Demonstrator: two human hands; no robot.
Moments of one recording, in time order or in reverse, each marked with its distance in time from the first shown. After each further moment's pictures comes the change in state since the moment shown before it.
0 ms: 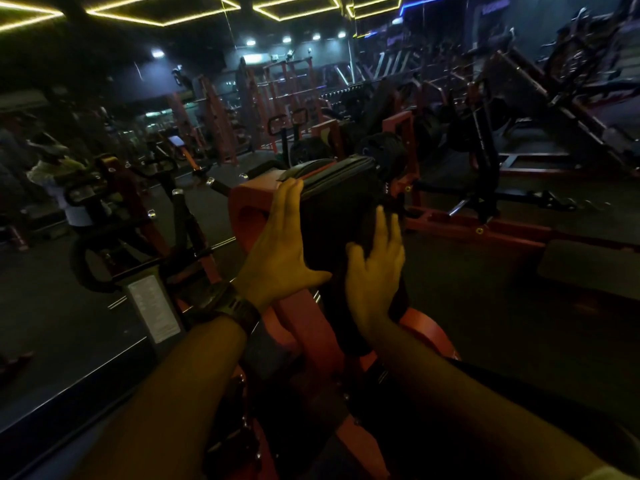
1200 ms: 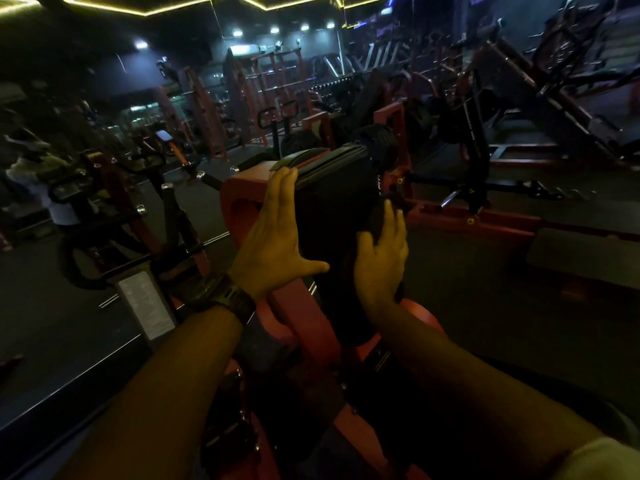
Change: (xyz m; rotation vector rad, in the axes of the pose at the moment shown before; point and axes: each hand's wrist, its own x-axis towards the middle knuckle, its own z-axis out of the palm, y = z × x) left_hand 0.002 0.000 0.000 0.062 0.004 0.024; right_hand 0.013 0.014 -0.006 0.012 0.009 0.136
